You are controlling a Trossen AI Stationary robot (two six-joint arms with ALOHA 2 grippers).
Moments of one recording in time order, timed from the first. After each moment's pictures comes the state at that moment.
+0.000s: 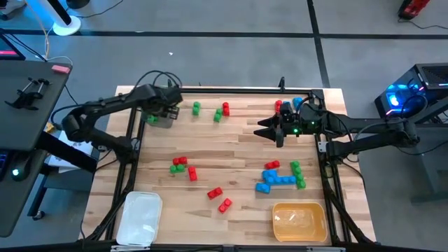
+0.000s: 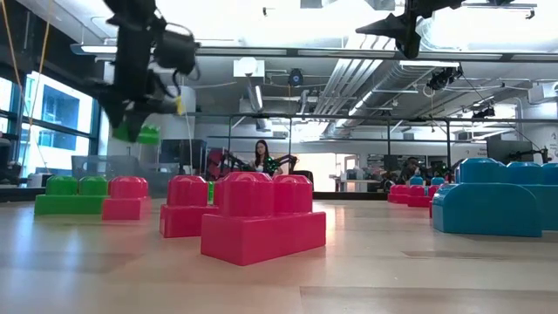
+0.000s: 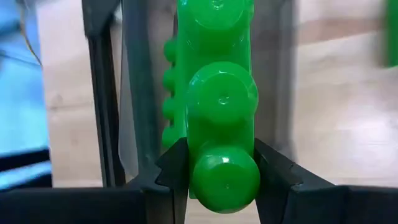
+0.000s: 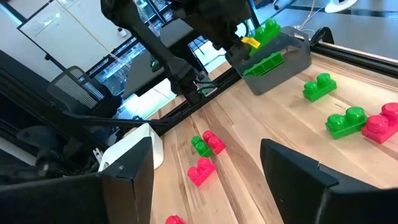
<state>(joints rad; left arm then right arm) 0.61 1.37 1.00 -1.17 -0.45 -0.78 -0.08 0.96 0.81 -0.09 0.02 0.58</state>
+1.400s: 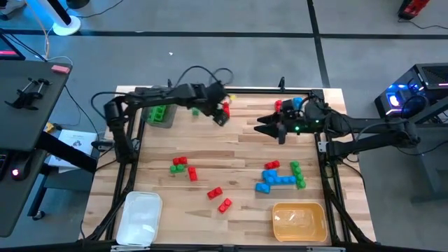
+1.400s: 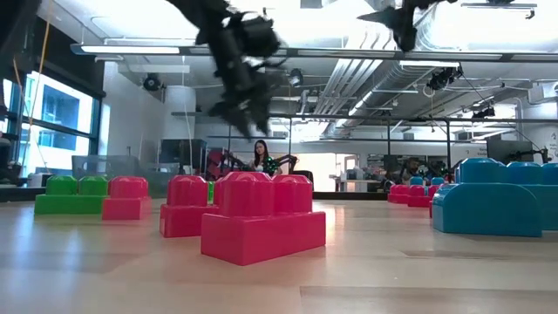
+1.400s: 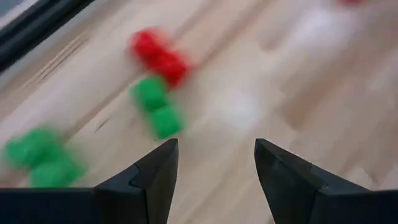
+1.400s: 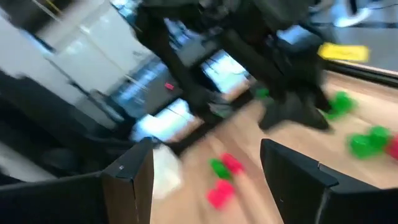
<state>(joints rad) 0.38 1.84 1.52 -0.78 -0.06 -0.36 -0.08 0.94 0.81 0.01 0.00 0.64</state>
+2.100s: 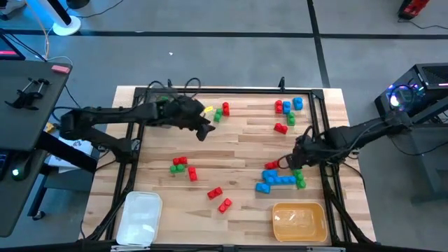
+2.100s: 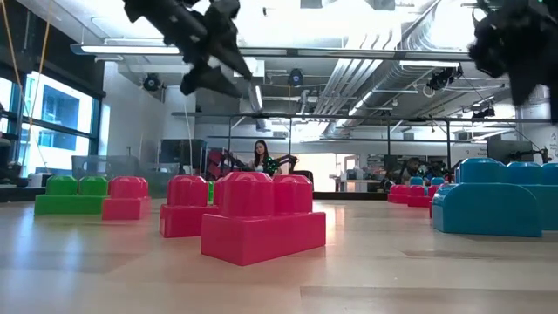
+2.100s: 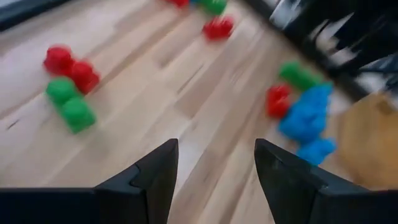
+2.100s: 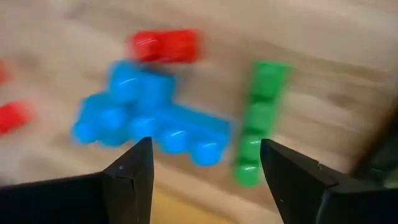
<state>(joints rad) 0.23 1.31 0.98 -0.32 0.02 -0.51 0.31 0.98 0.80 -1.16 0.00 1.58</state>
